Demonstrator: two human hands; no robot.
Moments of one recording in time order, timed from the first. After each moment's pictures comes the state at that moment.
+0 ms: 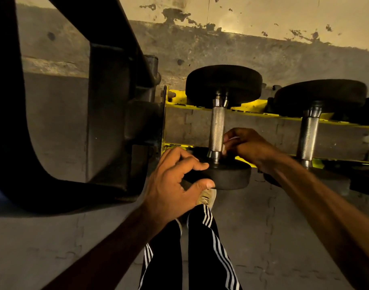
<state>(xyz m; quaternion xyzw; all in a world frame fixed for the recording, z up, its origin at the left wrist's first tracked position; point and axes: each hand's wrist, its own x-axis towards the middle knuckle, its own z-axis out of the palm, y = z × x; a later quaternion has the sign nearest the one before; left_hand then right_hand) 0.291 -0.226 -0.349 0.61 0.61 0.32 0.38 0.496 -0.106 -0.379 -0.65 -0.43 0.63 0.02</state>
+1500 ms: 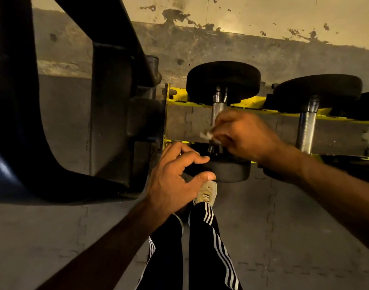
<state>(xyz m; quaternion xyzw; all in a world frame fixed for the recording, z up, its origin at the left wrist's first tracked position) 0.292 -0.228 -0.344 0.59 0.63 0.32 0.40 0.479 -0.096 -0.327 -0.34 -0.91 0.22 -0.02</state>
